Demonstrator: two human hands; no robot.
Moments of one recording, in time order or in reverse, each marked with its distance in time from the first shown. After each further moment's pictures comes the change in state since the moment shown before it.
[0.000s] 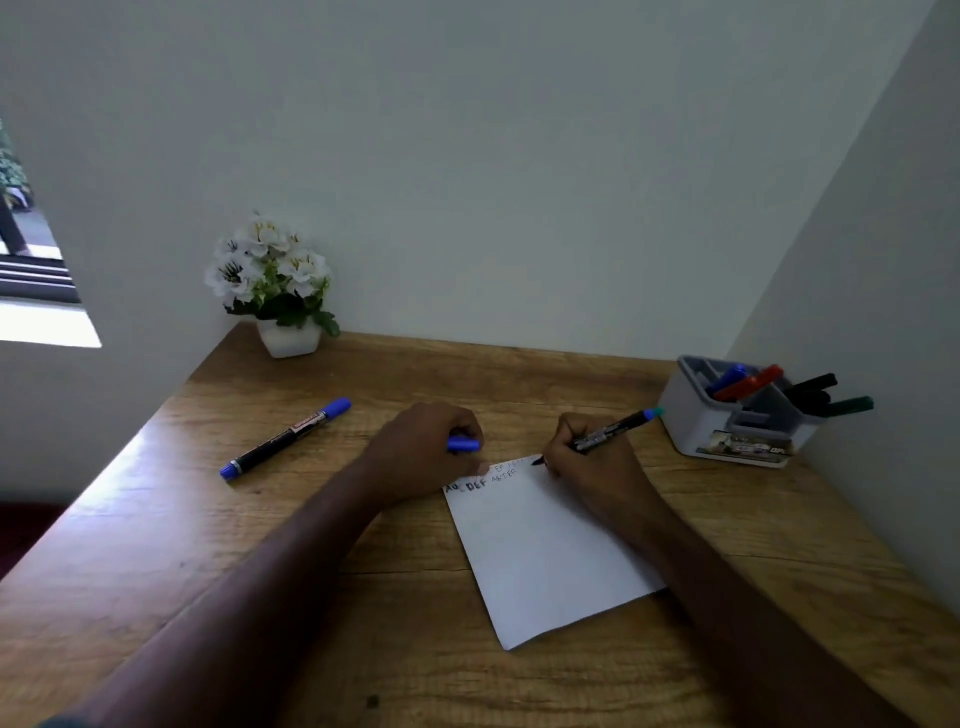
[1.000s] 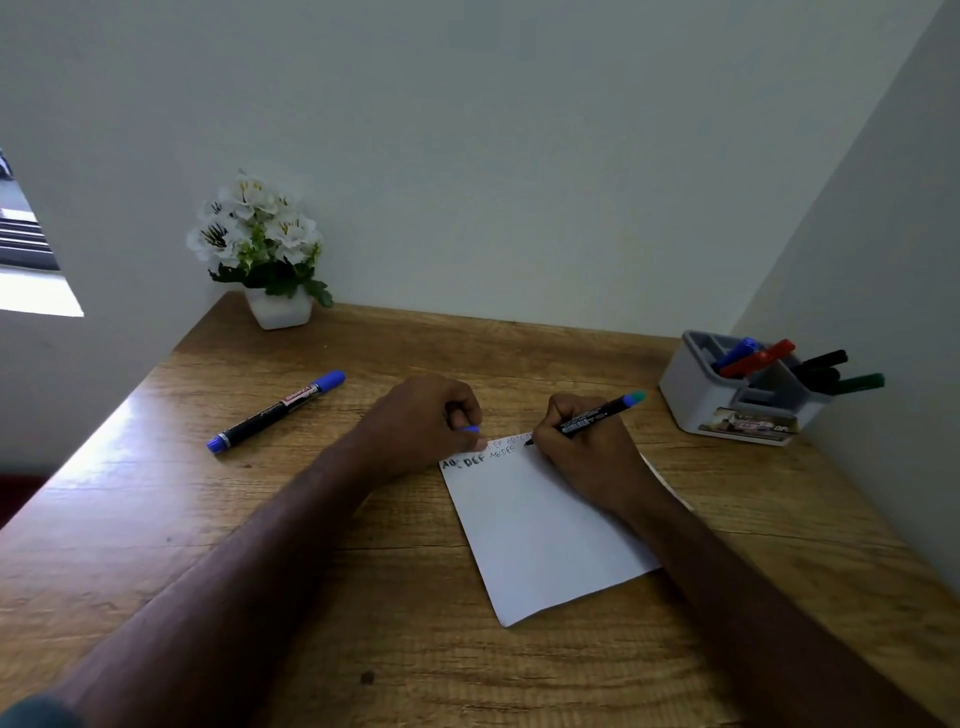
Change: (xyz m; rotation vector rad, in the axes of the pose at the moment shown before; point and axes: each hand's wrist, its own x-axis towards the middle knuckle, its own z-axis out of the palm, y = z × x) left_hand 0.005 -0.007 0.004 -0.080 -0.008 -0.039; right_hand 0.002 0.005 0.007 -0.119 -0.035 0.001
